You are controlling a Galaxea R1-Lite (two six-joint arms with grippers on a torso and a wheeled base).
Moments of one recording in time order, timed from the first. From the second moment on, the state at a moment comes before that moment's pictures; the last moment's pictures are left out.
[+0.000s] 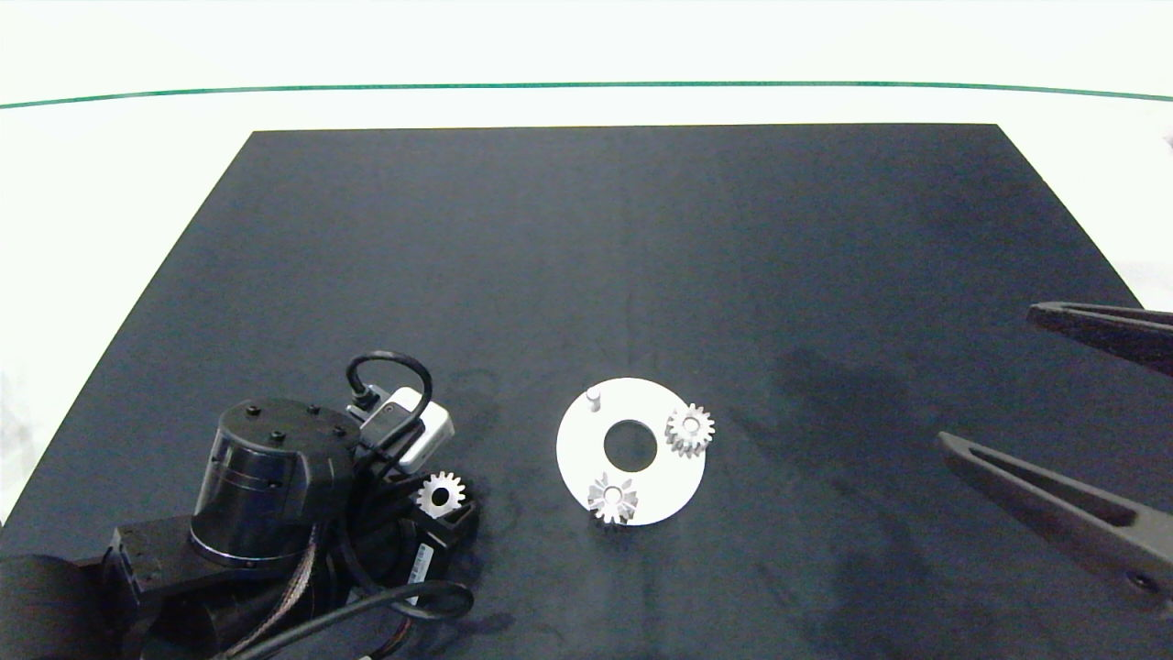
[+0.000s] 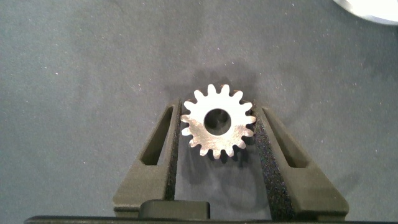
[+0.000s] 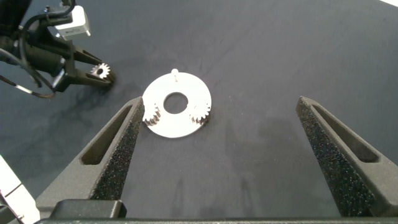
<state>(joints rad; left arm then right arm) -0.66 1.52 -0.51 -0.46 0.27 0.12 0.89 1.01 -0.73 -0.22 -0.26 -0.23</state>
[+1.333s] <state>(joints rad) -0.83 1.73 -1.15 -0.12 0.27 0.25 0.89 0.97 -0.73 -0.22 -0.27 -0.29</state>
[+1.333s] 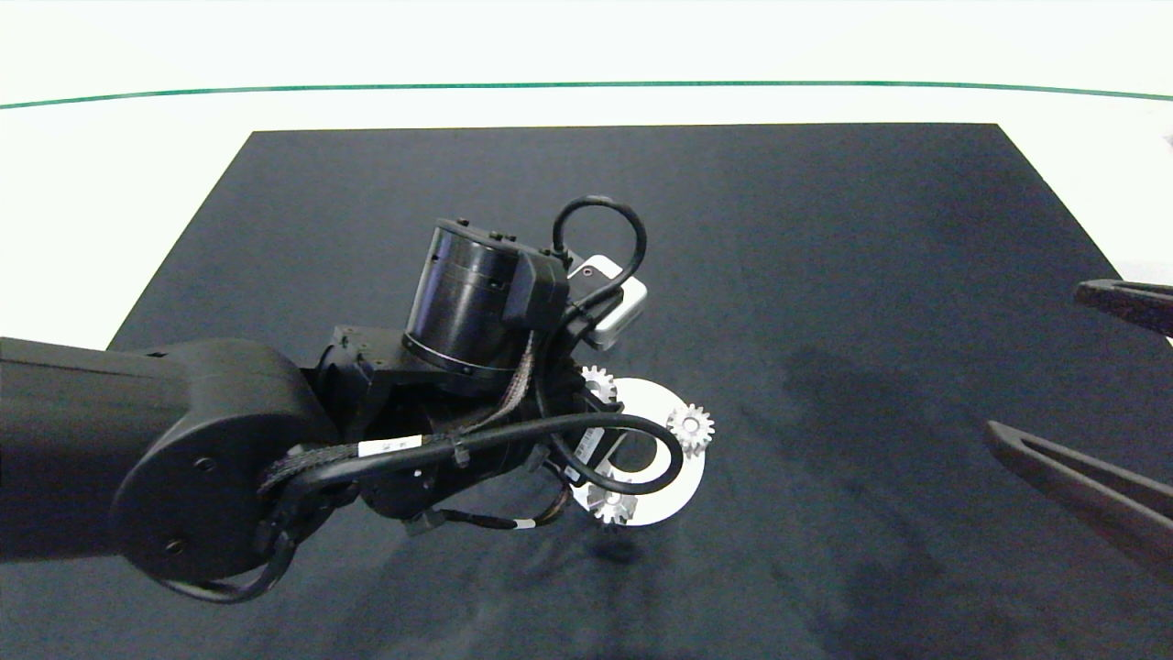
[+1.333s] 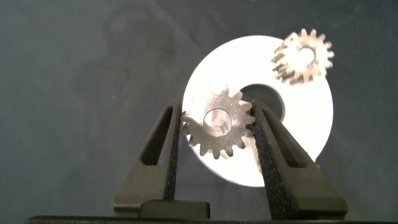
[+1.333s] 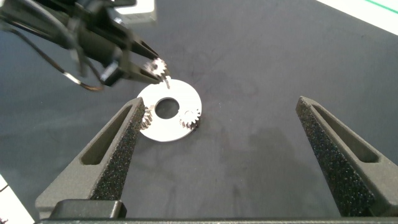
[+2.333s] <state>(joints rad) -0.78 1.82 -1.24 -0.09 0.27 0.22 0.89 0.96 -0.73 -0.22 -0.27 -0.29</state>
